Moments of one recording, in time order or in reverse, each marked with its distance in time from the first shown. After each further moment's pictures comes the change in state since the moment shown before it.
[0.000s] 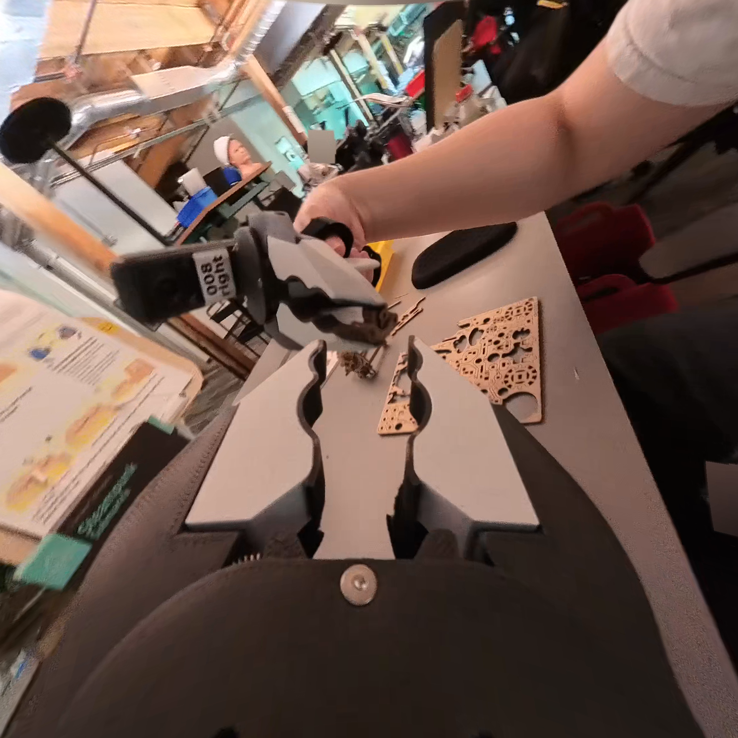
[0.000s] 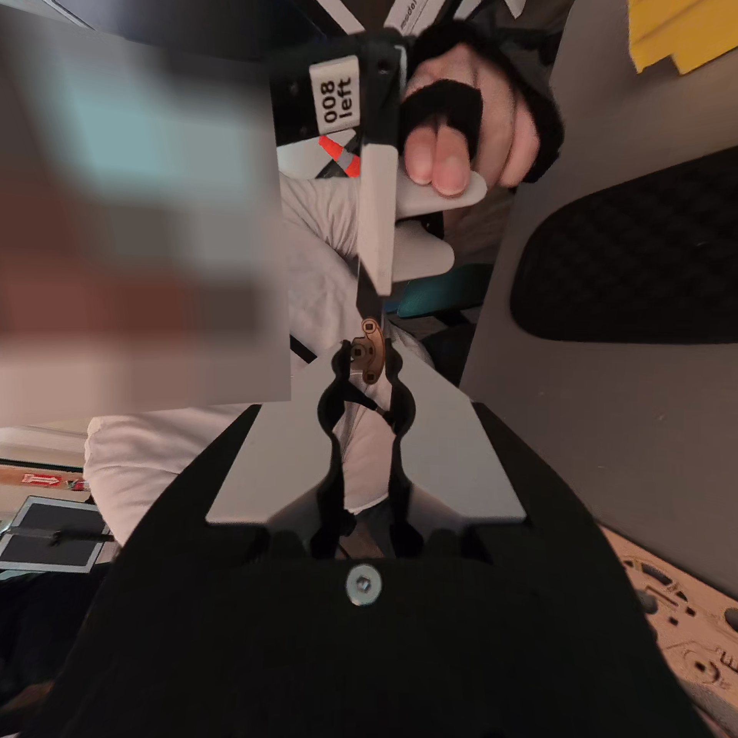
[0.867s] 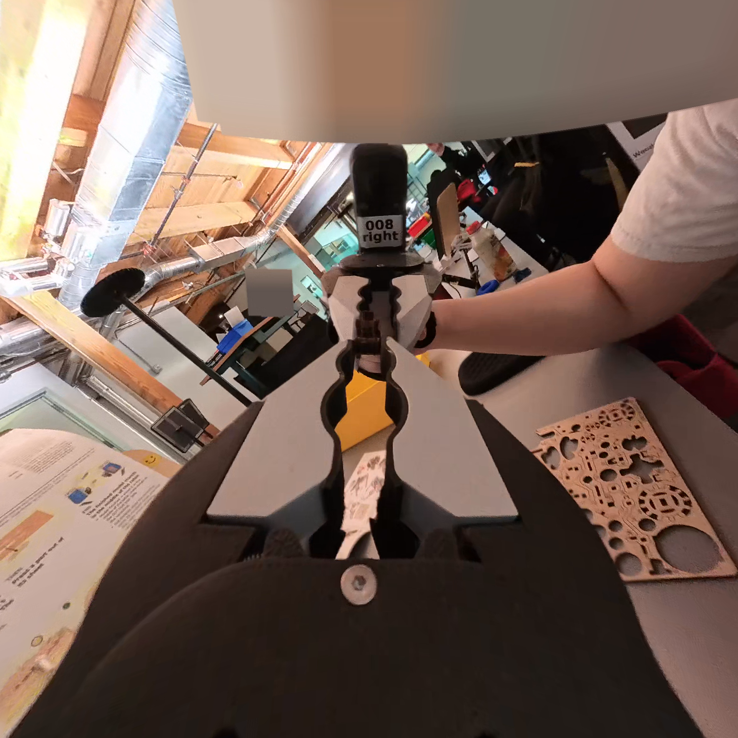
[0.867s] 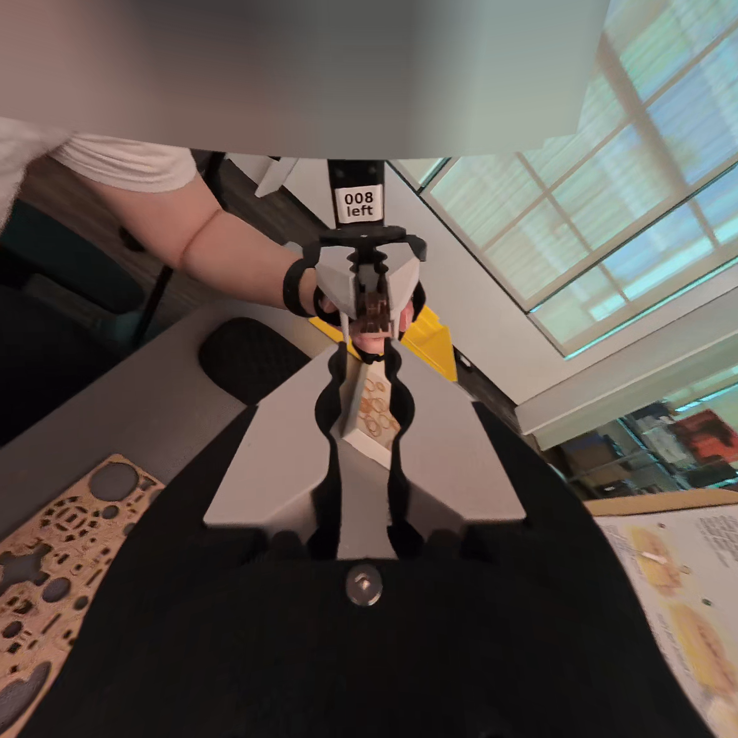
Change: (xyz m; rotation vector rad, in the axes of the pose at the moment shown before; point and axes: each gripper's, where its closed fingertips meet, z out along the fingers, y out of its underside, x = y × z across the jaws) left arm -0.057 -0.054 0.054 0.327 -0.008 0.106; right arm -0.042 -0.016 -0.082 0.255 0.845 -1.403
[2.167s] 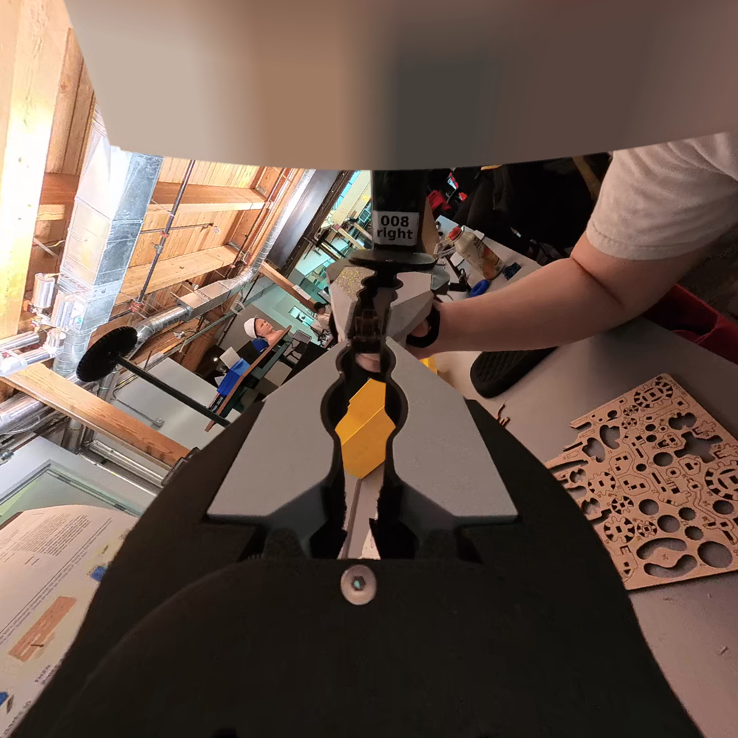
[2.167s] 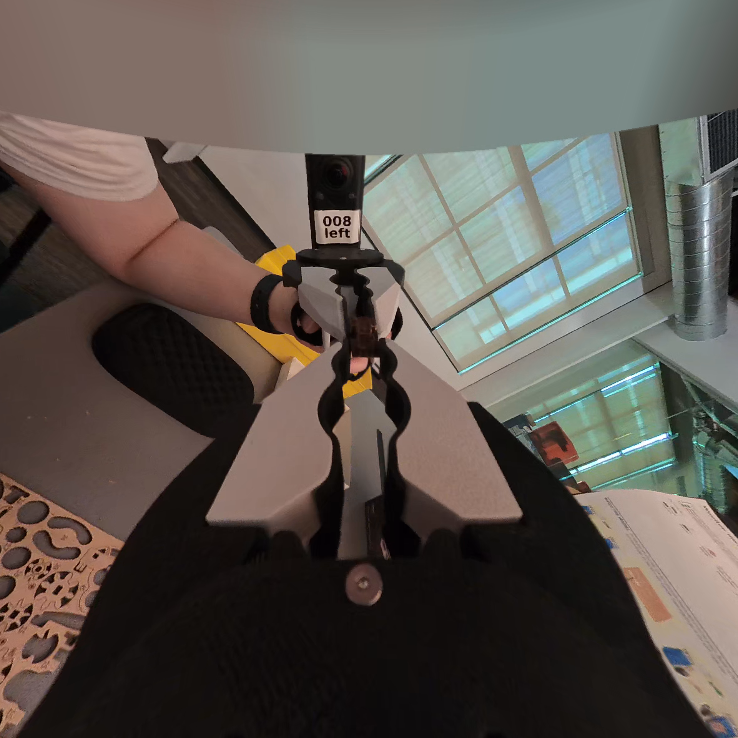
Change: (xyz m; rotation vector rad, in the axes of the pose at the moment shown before) left arm -0.016 -0.005 0.018 0.060 0.094 0.137; right arm 0.021 -0.018 -0.012 0.005 0.190 -0.227
